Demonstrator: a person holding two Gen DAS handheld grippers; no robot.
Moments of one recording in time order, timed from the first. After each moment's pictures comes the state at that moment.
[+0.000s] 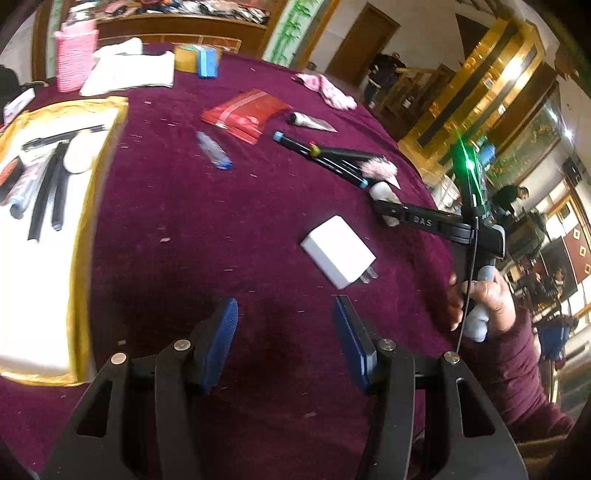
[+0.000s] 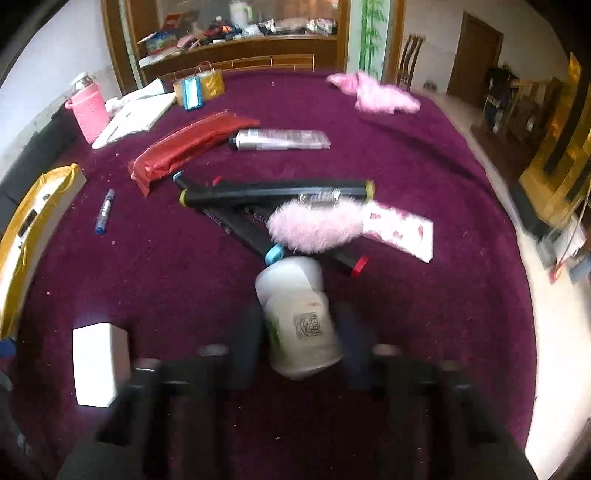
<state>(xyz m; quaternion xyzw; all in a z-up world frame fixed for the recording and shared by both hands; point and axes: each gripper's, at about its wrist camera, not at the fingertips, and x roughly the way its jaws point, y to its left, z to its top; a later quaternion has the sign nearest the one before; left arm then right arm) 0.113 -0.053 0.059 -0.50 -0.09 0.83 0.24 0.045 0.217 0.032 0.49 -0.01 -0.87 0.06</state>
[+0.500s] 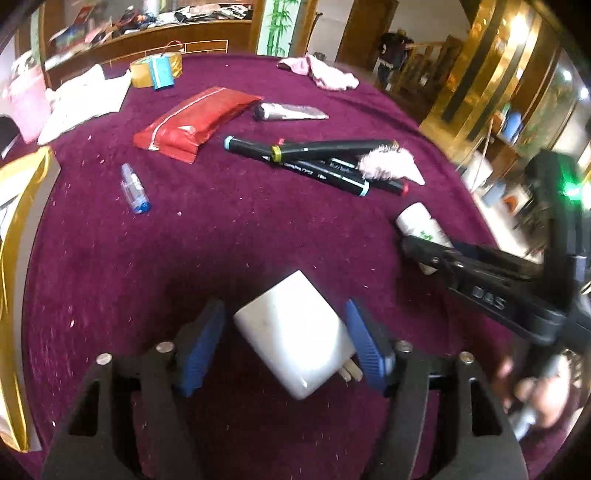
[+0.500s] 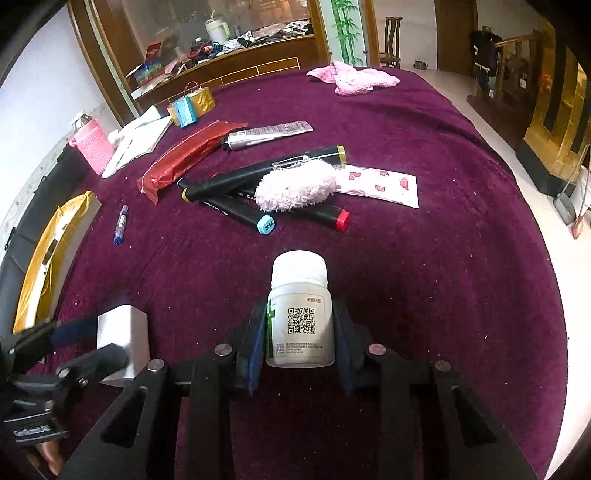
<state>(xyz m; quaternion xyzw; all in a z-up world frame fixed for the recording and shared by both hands) 0.057 0.059 0.029 -0.50 0.01 0.85 0.19 0.071 0.233 0.029 0.48 -0.07 -0.87 0.06</state>
